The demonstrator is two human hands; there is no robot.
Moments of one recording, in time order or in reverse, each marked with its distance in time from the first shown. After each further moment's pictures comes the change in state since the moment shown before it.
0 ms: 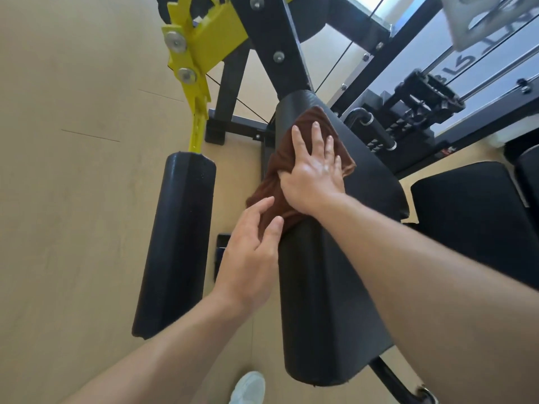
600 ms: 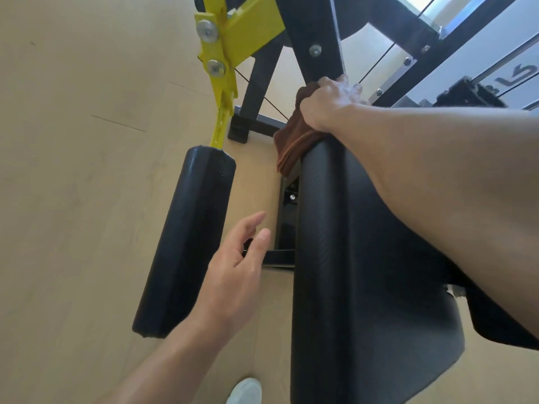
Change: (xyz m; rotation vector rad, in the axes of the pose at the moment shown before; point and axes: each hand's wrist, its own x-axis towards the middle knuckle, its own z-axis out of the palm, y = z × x) left_hand 0.004 -0.033 -0.022 0.009 0.102 -0.070; right_hand 0.137 -0.033 -0.029 -0.081 0.032 0.111
